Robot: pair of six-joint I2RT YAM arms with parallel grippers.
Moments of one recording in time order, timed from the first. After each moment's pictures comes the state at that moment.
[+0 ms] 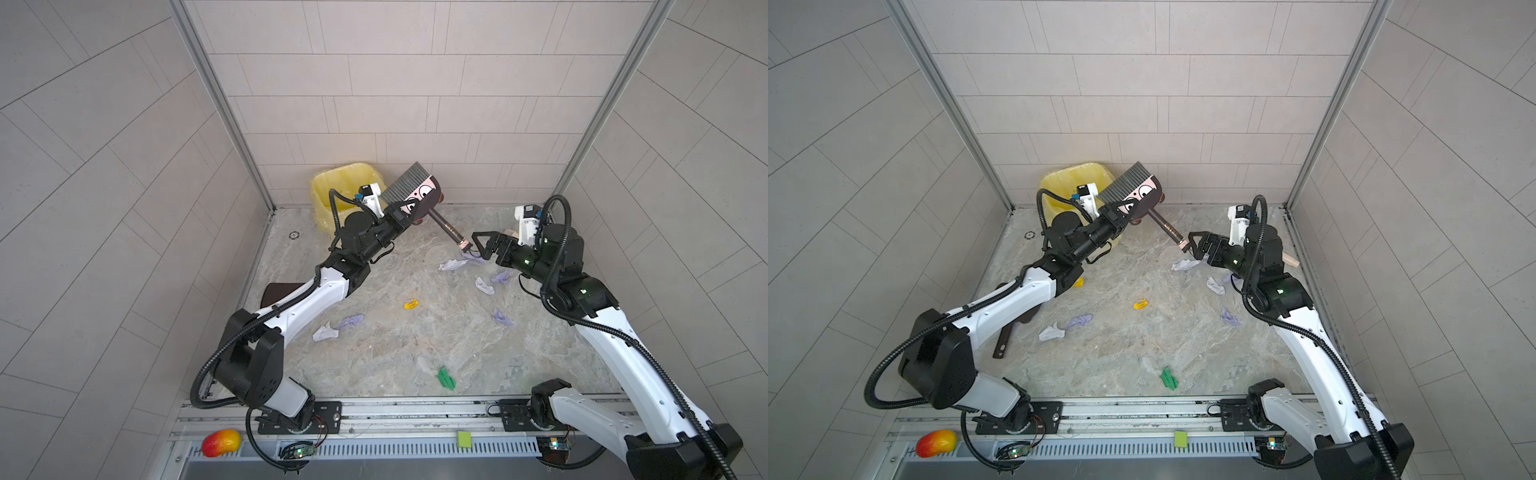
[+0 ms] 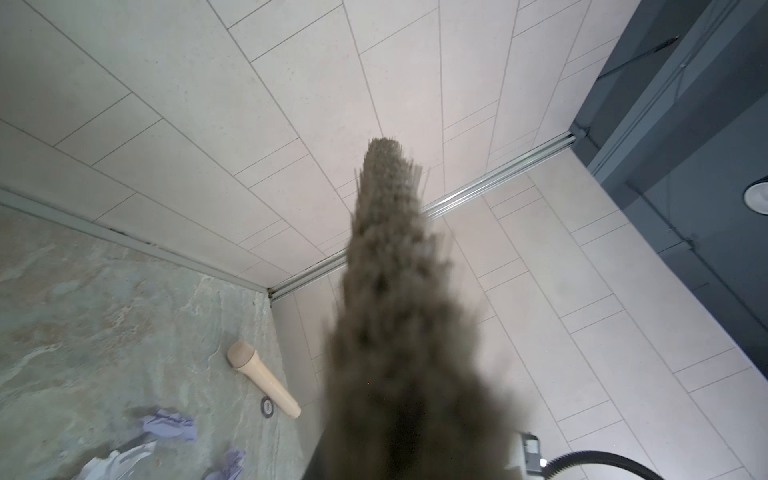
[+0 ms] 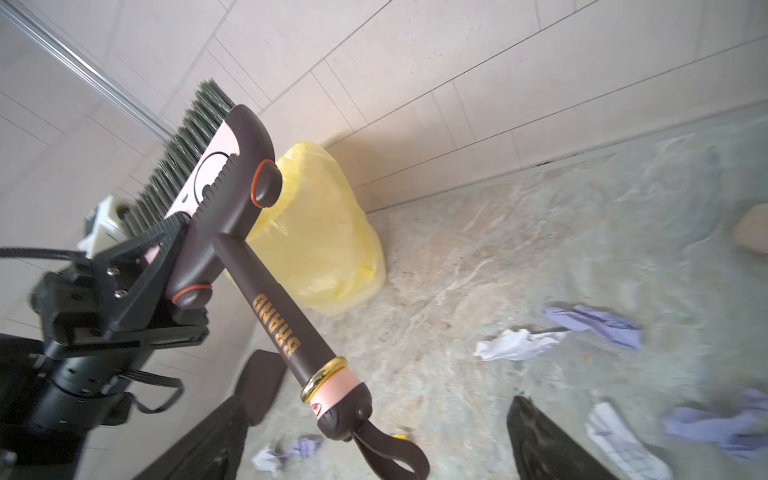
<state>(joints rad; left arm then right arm) -0.54 1.51 1.13 0.57 0.19 -1.16 0.21 1.01 1.04 -0.31 -0.36 0.62</state>
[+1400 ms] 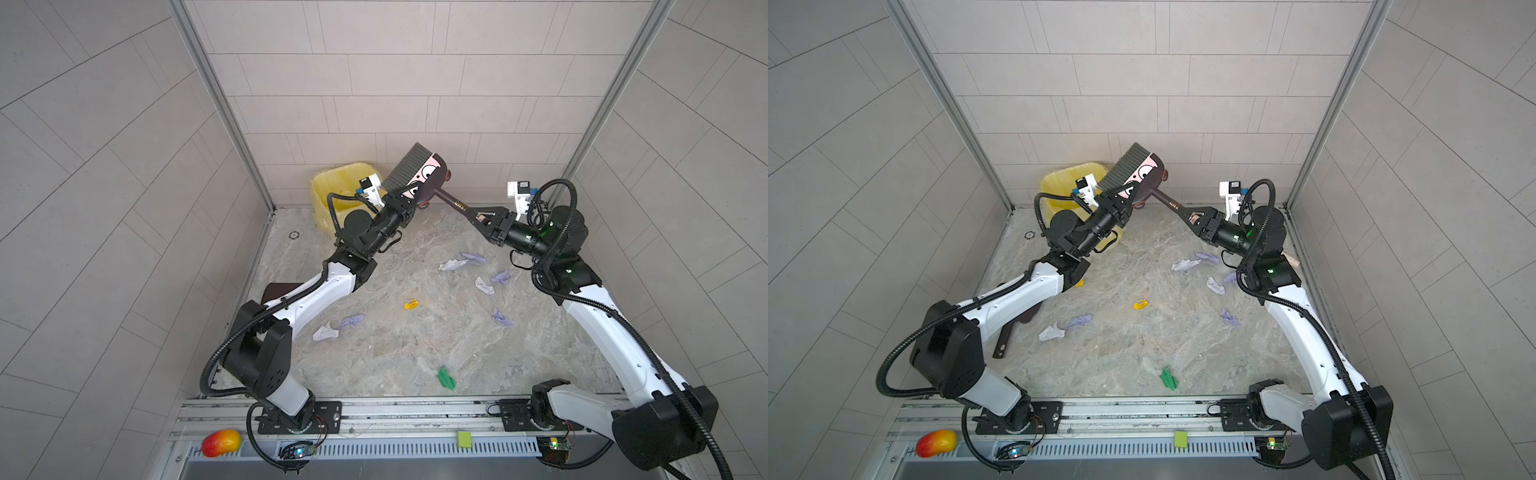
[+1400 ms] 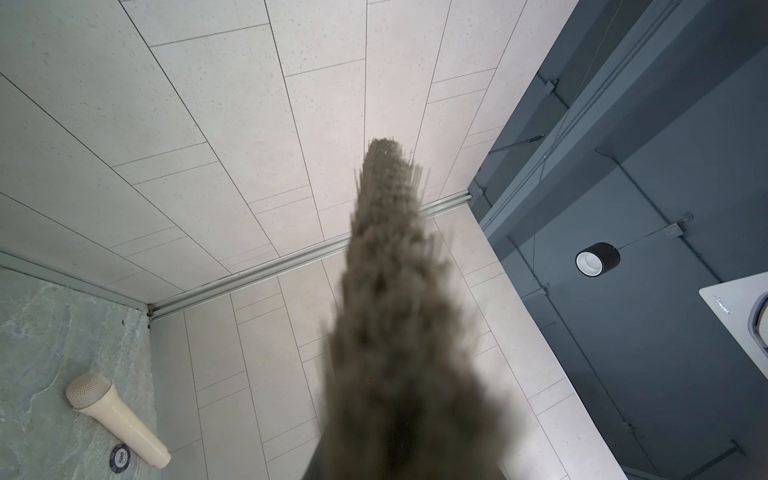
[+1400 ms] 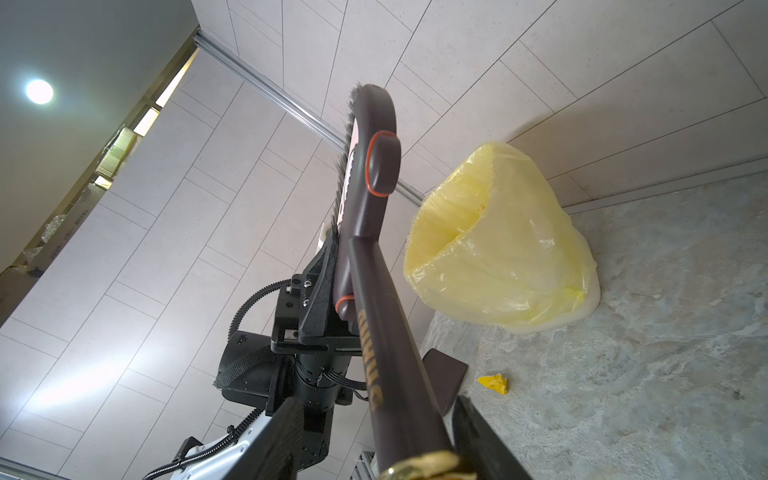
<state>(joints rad) -0.56 1.58 1.19 0.76 0.19 -1.39 0.17 1.15 1.10 0.11 -0.75 1.00</state>
